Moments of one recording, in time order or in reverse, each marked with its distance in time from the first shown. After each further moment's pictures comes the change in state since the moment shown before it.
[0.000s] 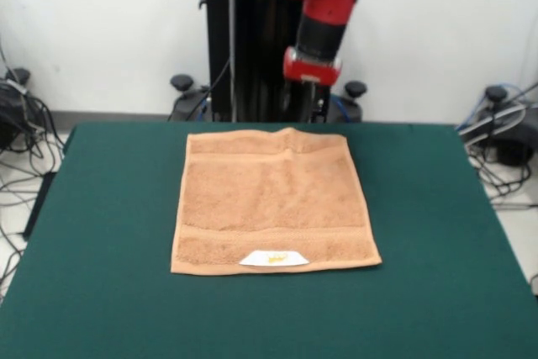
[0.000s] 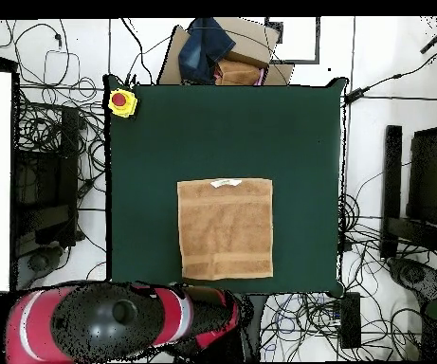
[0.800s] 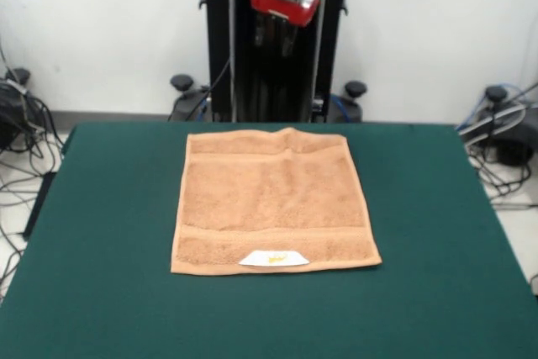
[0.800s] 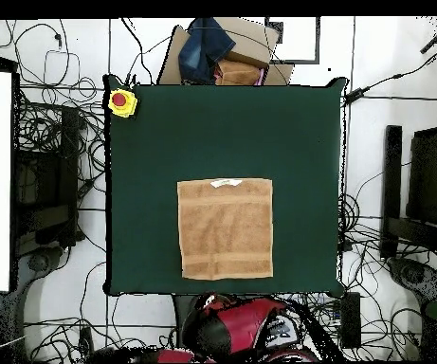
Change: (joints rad) arm -0.458 -0.546 0.226 0.176 -0.180 0.545 0.000
